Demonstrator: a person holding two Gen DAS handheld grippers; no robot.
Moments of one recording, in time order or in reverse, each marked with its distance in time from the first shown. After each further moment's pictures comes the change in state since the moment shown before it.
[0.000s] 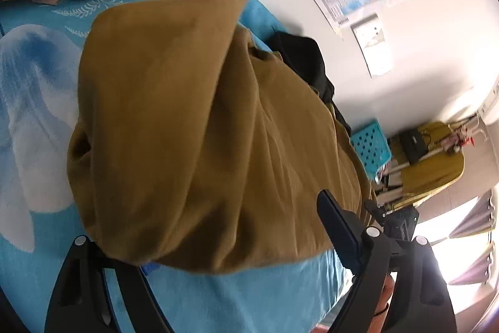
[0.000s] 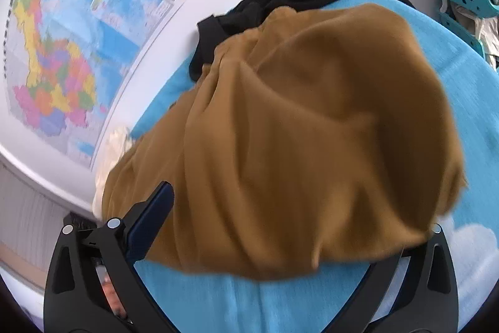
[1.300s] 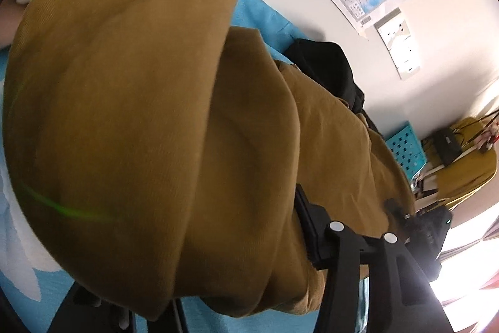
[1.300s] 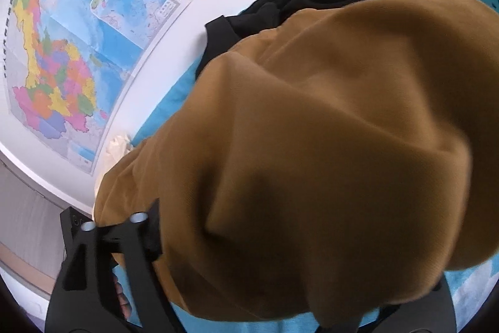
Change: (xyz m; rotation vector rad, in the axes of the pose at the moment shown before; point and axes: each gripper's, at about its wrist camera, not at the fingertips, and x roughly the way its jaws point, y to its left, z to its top) left arm 0.030 -0.018 0.020 0.064 -0.036 0.186; right arm 0.038 0.012 0.014 -0.031 -0.006 0.030
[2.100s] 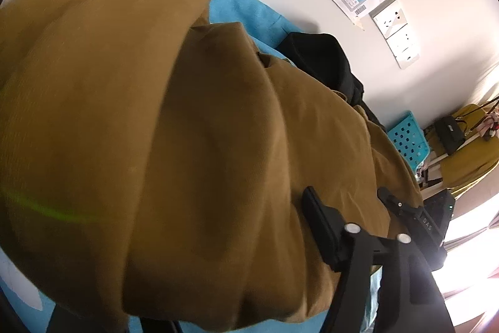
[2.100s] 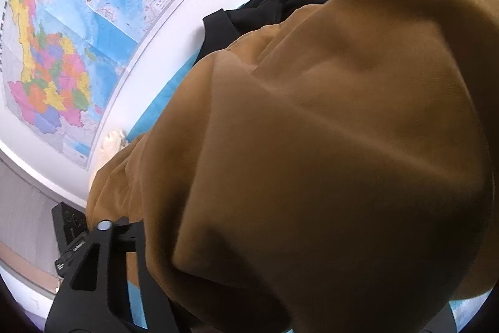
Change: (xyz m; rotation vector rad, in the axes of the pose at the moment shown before) left arm 0.005 -0.007 0.002 0.041 0.015 0.014; right arm 0.011 -0.002 0.011 -0.007 0.034 0.000
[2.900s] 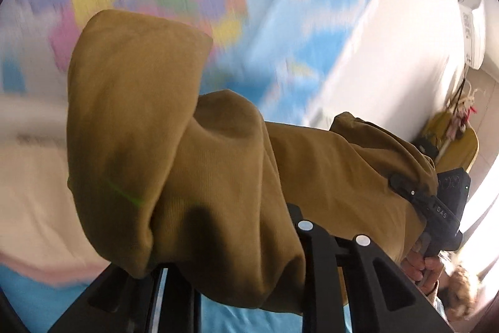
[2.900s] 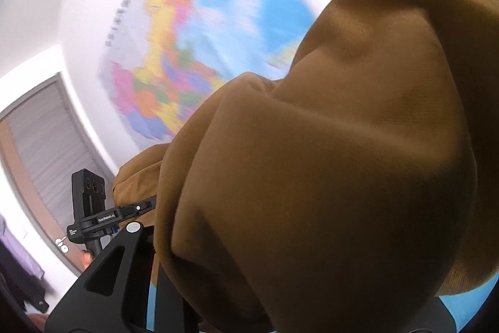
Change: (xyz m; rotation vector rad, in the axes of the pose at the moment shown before) left arm -0.218 -0.066 0.114 0.285 -0.410 -0.004; right arm -0.070 0.239 0.094 -0.437 -0.235 0.361
